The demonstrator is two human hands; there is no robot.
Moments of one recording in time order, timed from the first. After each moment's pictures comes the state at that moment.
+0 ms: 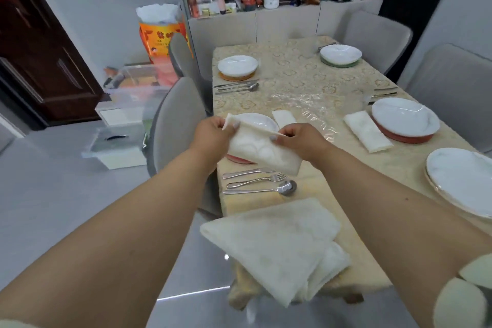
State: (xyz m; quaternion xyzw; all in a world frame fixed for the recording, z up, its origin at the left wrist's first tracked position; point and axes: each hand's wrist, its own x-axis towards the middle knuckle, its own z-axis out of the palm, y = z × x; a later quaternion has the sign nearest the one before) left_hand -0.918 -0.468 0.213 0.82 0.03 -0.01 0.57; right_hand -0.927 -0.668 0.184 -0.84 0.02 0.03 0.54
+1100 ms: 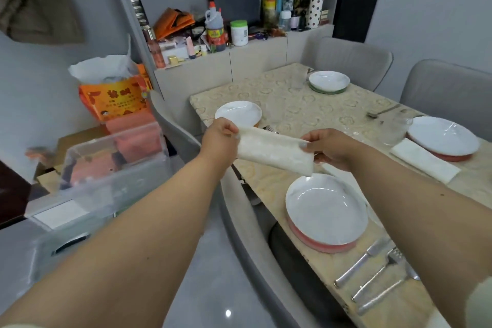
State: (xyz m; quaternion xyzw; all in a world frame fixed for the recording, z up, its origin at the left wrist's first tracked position) left_hand -0.578 -0.325 0.246 0.80 -0.11 -0.11 0.58; right_hand -0.676 -0.551 0.215 -0.75 0.20 0.00 0.63
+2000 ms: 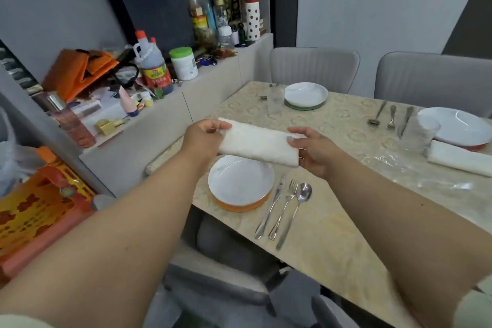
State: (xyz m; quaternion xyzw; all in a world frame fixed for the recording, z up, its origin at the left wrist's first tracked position) left_hand -0.200 -0.425 0.250 0.72 -0.28 -0.25 0.59; right_hand -0.383 -0.560 0.202 -0.47 0.36 -0.28 0.75
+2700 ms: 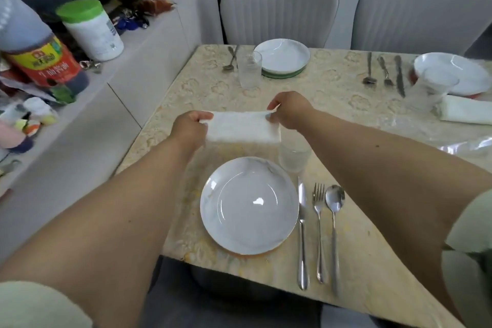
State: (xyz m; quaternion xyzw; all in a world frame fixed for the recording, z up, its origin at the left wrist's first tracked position) left_hand -0.024 -0.613 0.131 0.76 -0.37 -0.34 0.40; right_hand -0.229 -0.707 0.148 -0.75 0.58 -0.10 0.30
